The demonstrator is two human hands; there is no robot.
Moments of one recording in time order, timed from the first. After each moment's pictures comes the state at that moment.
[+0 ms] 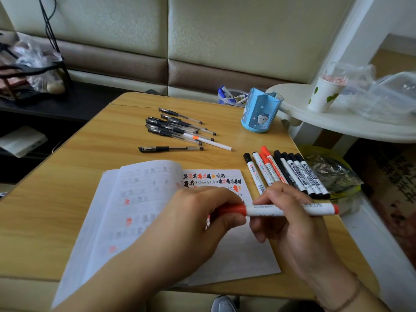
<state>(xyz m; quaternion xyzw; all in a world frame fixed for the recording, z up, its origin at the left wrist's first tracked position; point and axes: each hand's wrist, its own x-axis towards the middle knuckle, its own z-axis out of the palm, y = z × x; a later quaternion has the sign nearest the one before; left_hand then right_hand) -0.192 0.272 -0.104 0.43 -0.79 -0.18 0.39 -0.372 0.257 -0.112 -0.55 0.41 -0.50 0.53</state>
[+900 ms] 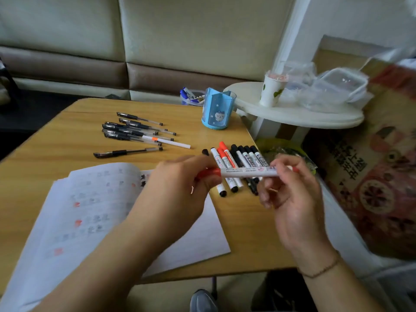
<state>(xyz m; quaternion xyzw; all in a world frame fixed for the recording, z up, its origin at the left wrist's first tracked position) -0.240 0.254 -0.085 0.46 -0.79 -0.10 0.40 -0.432 0.264 -0.100 -0.47 0.39 -0.67 0.42</state>
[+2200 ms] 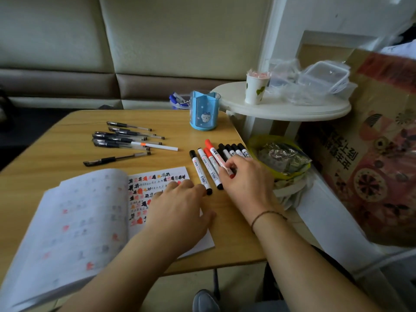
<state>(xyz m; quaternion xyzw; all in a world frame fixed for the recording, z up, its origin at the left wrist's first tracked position) -0.284 0.255 -0.117 0.60 -0.79 -0.07 0.09 -0.442 0.197 -0.141 -0.66 0.67 -0.34 -0.10</state>
